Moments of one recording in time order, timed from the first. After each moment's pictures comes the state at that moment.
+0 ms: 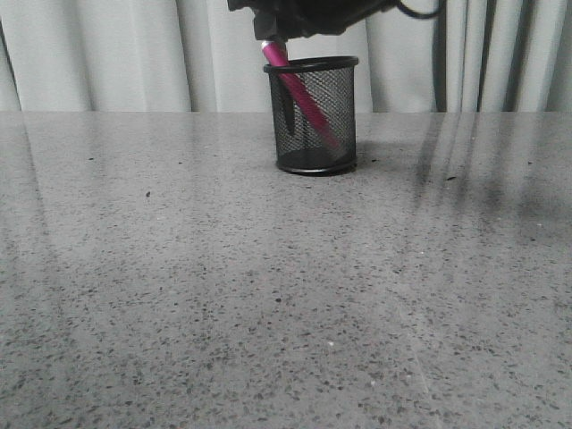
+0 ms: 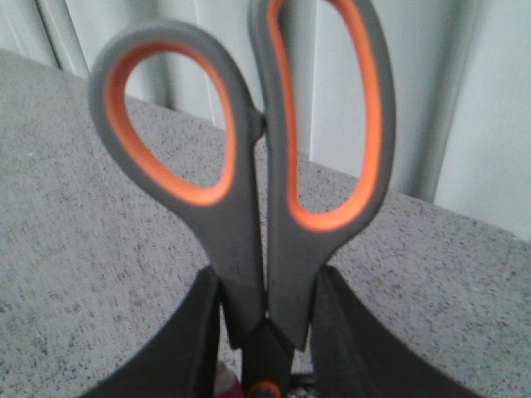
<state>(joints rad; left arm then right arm) -1.00 0.72 -1.06 0.10 0.55 -0.07 0.48 1.81 -1.32 -0.17 -0.16 0.15</state>
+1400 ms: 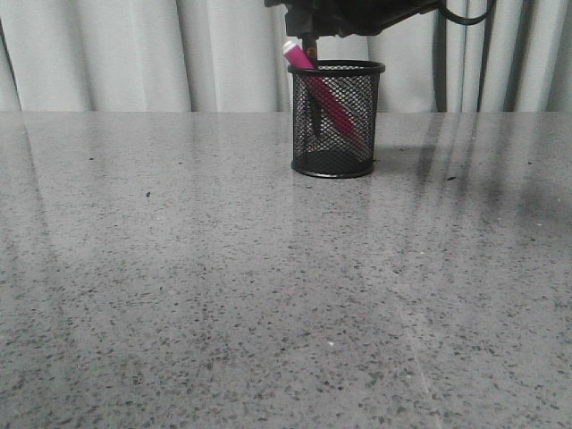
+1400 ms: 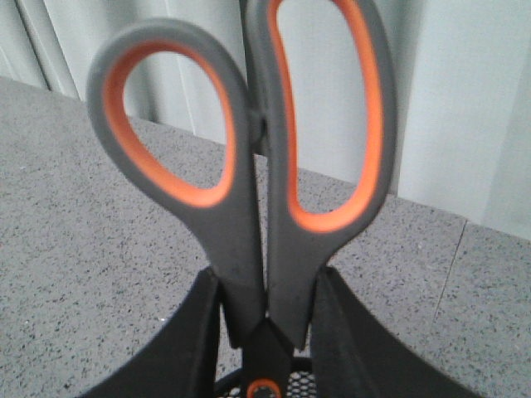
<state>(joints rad) -1.00 0.72 -1.04 0.11 0.55 -0.07 0.44 1.72 -1.17 -0.16 -0.27 0.15</state>
